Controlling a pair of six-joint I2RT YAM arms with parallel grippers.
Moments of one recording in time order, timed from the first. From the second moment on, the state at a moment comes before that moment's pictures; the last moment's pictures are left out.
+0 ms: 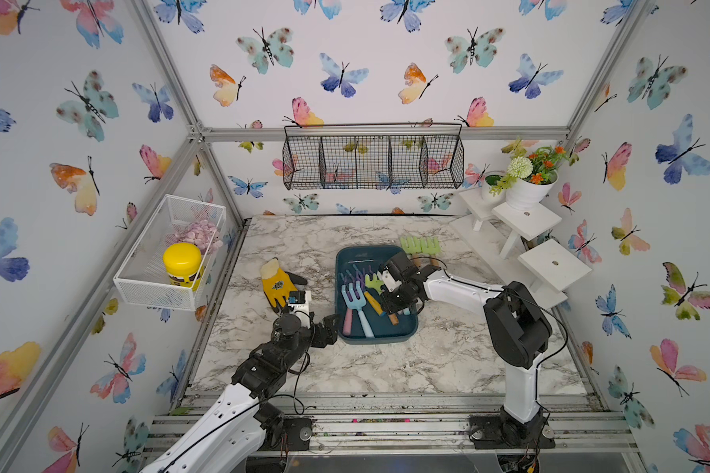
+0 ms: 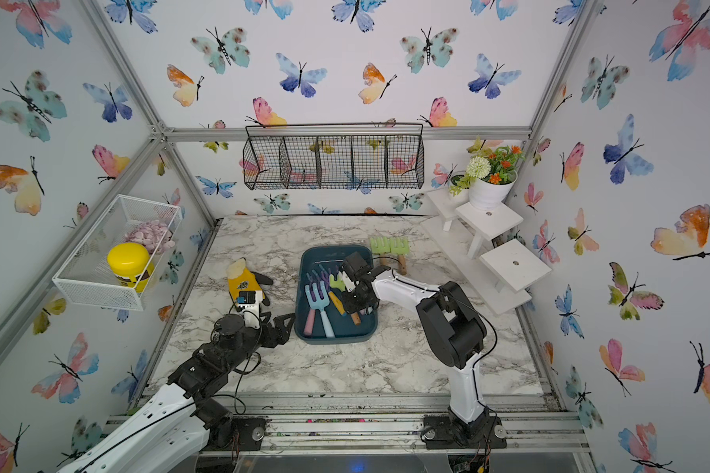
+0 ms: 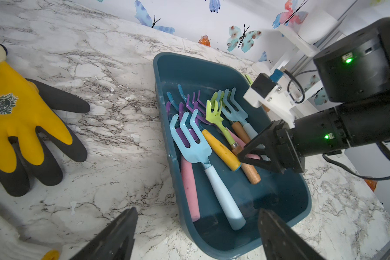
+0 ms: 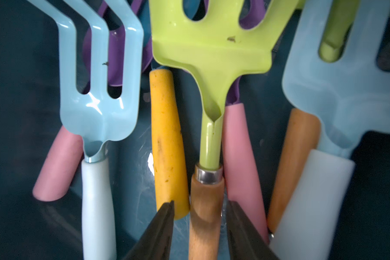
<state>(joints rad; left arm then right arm) -0.54 0.67 0.38 -0.13 -0.03 -0.46 0.73 1.99 1.41 -0.59 -0.10 0.21</state>
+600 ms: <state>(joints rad) -0.54 0.67 0.39 -0.15 -0.03 -0.46 0.76 2.06 1.46 -0.60 -0.07 0.21</state>
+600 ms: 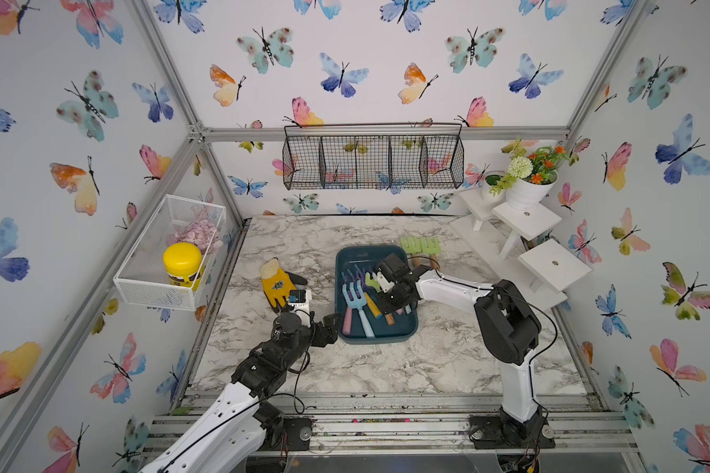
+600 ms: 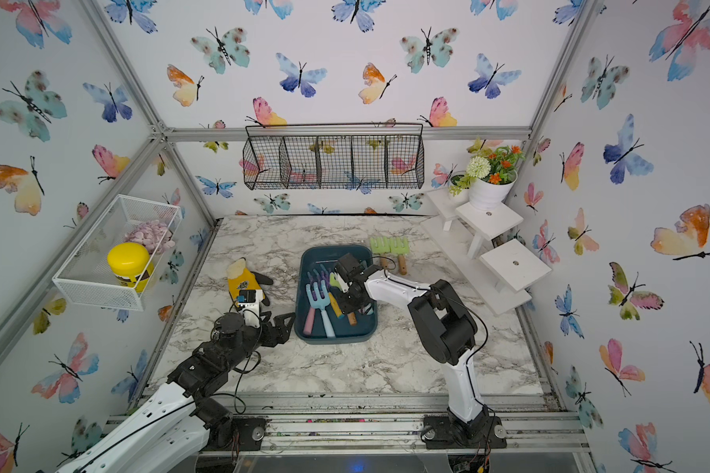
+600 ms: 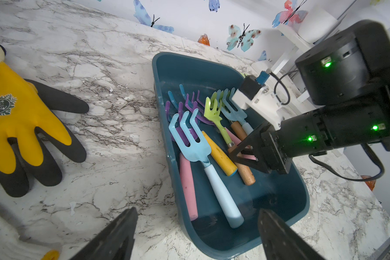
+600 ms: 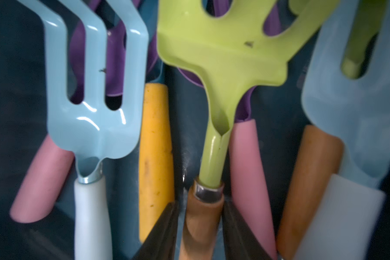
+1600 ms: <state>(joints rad) -0.54 0.66 0.42 -0.16 0.01 -0.47 0.77 1.82 1.38 -0.57 -0.08 0.26</state>
